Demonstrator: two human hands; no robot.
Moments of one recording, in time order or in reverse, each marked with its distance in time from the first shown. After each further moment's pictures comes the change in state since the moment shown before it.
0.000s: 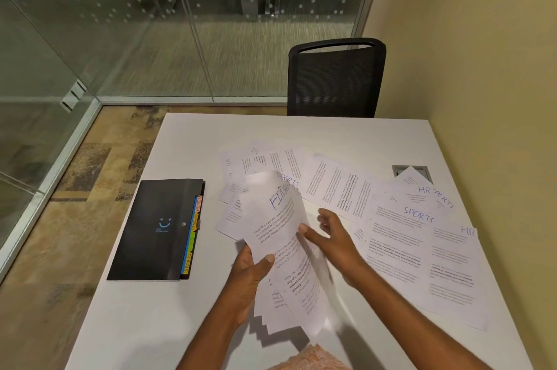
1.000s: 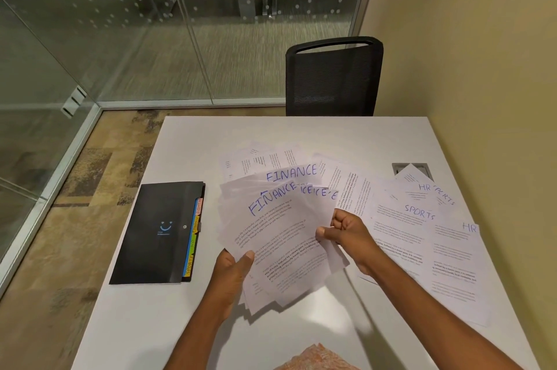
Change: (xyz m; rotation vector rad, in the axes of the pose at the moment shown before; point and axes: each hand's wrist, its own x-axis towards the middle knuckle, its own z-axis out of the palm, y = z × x) left_hand 0.007 0.007 -0.031 0.147 0.190 0.031; right_hand 0.018 0.006 -0.035 0.283 -0.107 0.006
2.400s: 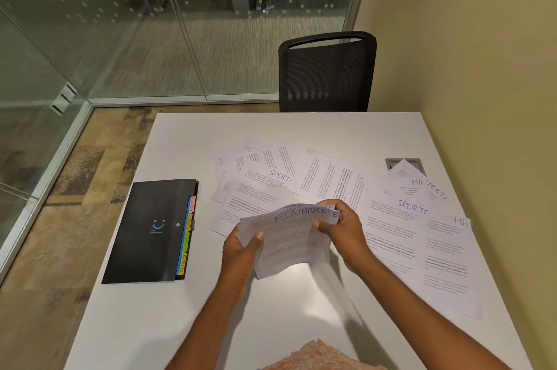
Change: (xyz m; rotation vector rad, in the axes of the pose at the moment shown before) left_hand 0.031 -0.002 0.039 -0.038 0.098 0.138; right_hand 0.000 0.004 0.008 -0.054 0.252 -0.104
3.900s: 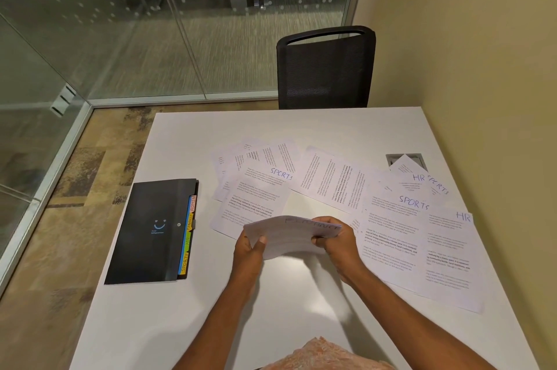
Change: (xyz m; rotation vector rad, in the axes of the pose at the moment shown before) left_hand 0.016 -0.033 0.007 0.117 0.005 -0.016; right_hand -0.005 0.045 0.009 0.019 0.024 0.067
